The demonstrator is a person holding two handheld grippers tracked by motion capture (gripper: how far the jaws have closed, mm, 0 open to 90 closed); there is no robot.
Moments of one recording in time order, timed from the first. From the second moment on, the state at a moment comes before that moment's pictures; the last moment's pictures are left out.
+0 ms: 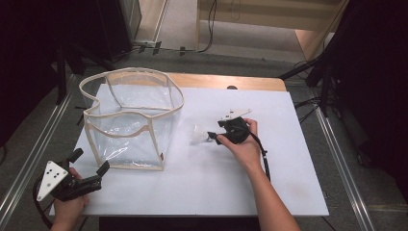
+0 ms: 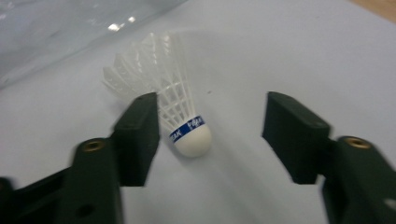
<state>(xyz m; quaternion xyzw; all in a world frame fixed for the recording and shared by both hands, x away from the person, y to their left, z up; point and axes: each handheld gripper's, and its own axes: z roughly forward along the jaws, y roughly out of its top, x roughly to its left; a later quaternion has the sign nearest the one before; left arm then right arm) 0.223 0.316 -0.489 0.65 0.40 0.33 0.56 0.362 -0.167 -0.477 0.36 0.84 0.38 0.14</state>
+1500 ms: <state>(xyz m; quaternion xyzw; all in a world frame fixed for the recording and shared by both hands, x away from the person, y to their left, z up) 0.224 0.316 -0.489 0.65 0.40 0.33 0.56 0.364 -0.149 -0.507 0.24 0.91 0.32 0.10</state>
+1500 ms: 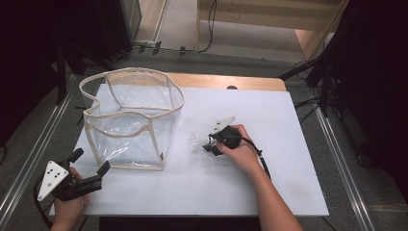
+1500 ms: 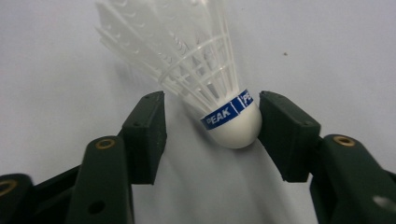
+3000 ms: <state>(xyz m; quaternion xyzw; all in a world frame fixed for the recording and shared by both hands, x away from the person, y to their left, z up) 0.223 0.314 -0.489 0.65 0.39 0.33 0.56 0.363 -0.170 -0.474 0.33 0.85 0.38 0.11</state>
